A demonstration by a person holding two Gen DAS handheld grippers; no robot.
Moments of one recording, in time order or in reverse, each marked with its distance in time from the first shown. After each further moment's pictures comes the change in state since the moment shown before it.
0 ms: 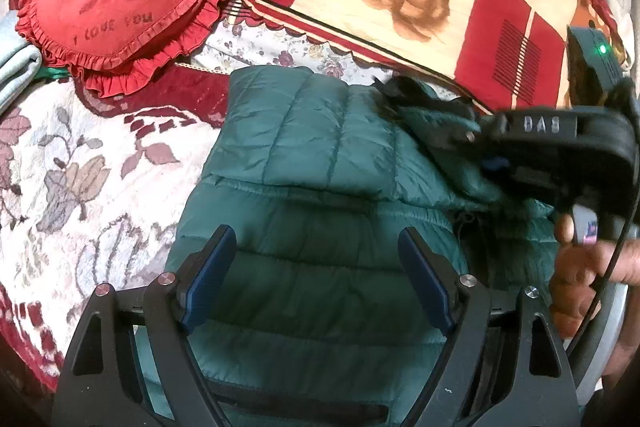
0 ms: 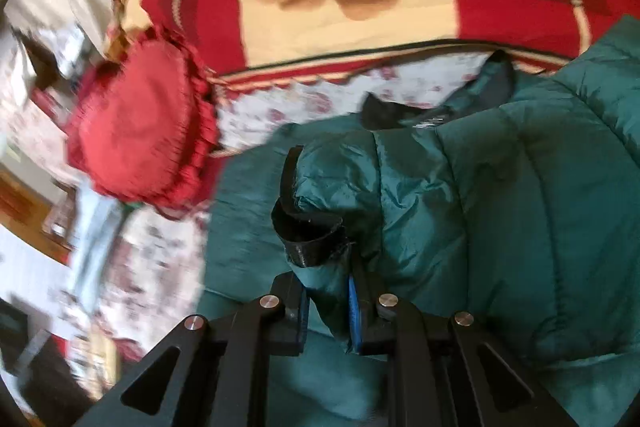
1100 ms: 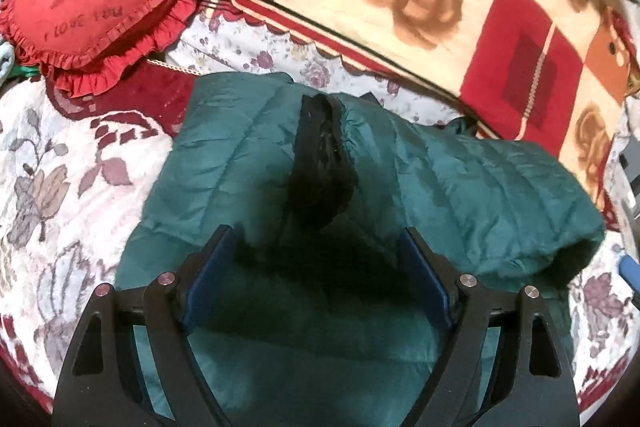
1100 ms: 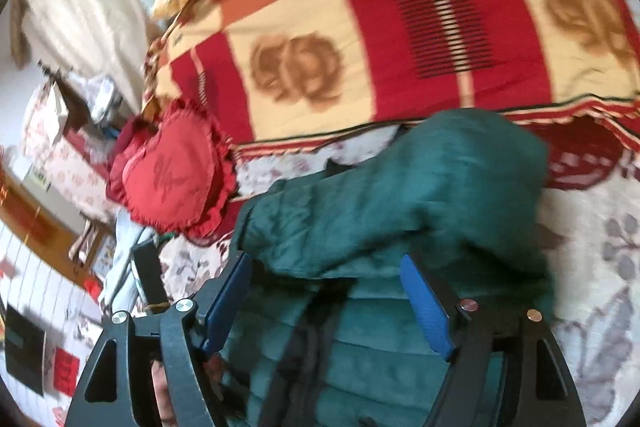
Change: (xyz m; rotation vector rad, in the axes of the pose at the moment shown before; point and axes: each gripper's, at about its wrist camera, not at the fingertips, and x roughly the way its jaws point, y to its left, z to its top) left arm 0.047 -0.024 0.036 -0.064 0.053 -0.016; right arm -0.188 -0.059 -0.032 0.045 -0.208 -0.026
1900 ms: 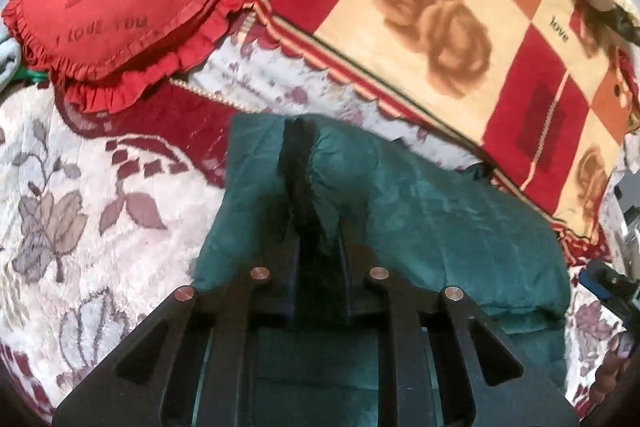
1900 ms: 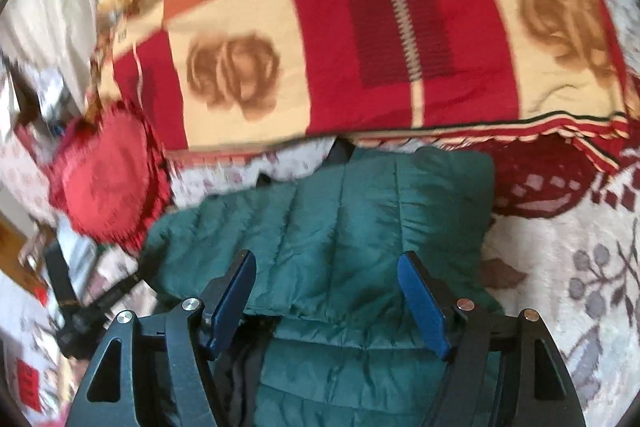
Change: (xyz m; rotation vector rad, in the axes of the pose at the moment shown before) left arm -0.003 0.056 0.029 -0.055 -0.060 -0.026; right arm 0.072 -0.010 0.022 -0.091 0.062 -0.234
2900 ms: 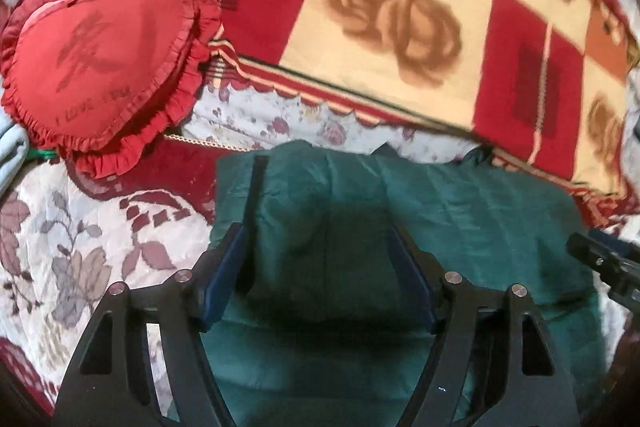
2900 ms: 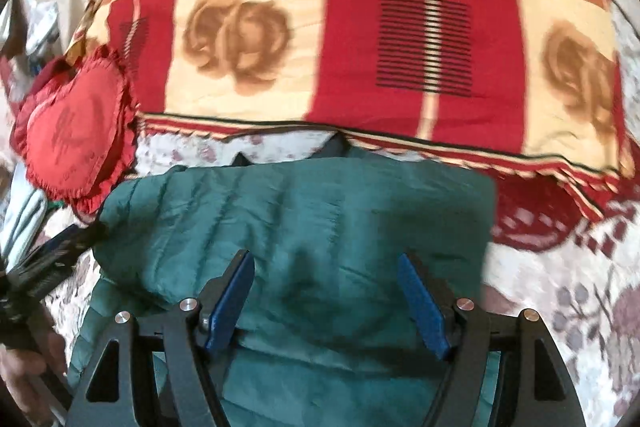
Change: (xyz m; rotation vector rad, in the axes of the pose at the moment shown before) left arm -0.006 -0.054 0.012 0.209 -0.069 0.123; right arm 0.020 0.043 -0.006 -0.188 -0.048 -0.144
